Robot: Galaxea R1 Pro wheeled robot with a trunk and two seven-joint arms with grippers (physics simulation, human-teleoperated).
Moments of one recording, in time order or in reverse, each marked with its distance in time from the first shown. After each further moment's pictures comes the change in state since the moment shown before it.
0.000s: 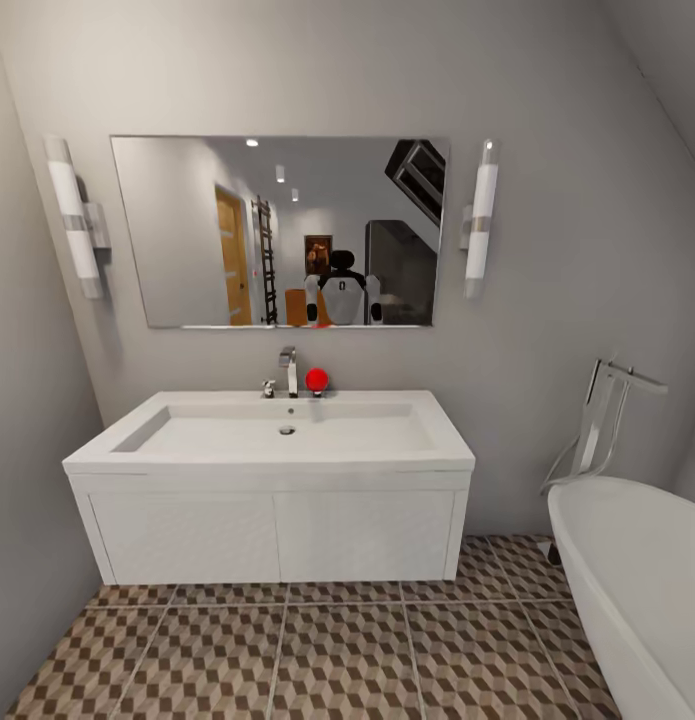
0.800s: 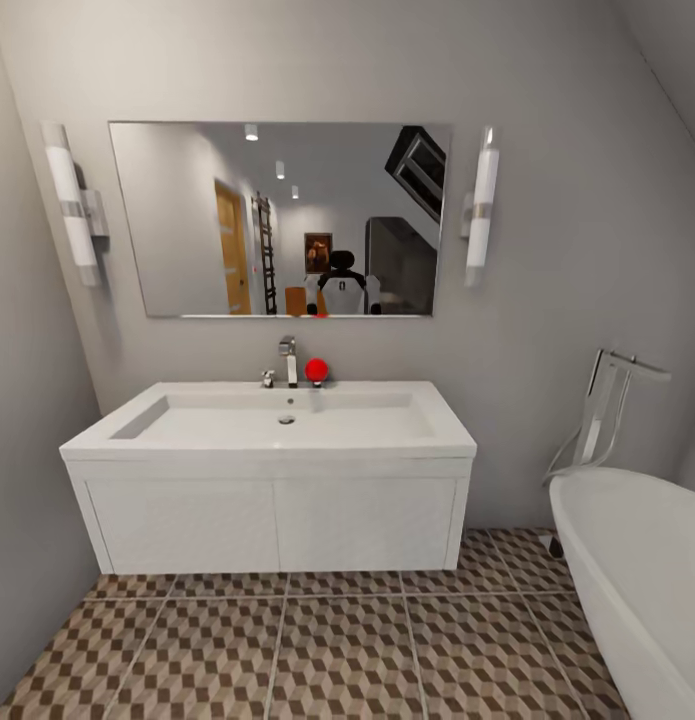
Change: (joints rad) left arm 0.000 0.000 -0.003 0.000 -0.003 -0.002 -0.001; right arm 0.000 -0.004 0.000 0.000 0.005 -0.002 0.000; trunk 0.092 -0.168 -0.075
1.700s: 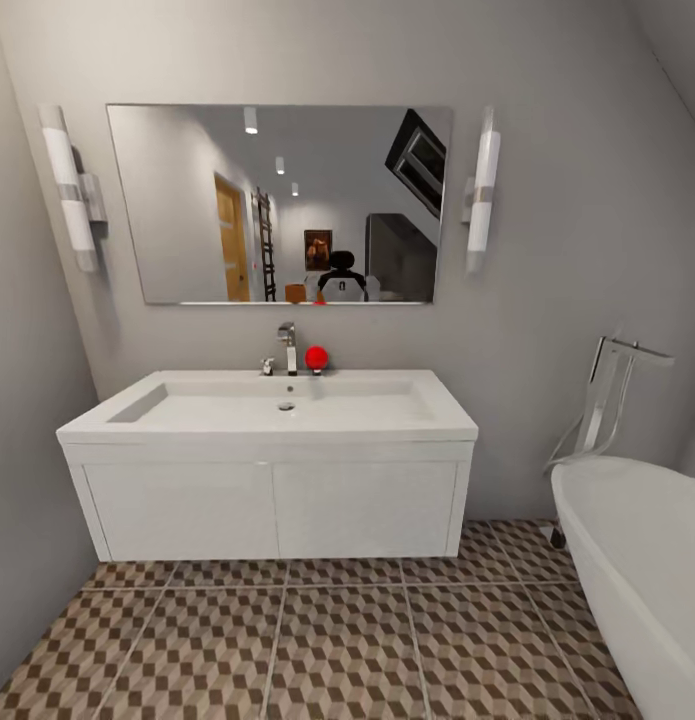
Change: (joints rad) left arm -0.001 0.000 0.000 -0.026 -0.004 -0.002 -0.001; right arm 0.000 0.005 -0.001 0.000 -0.005 -0.039 -0.001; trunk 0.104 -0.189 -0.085
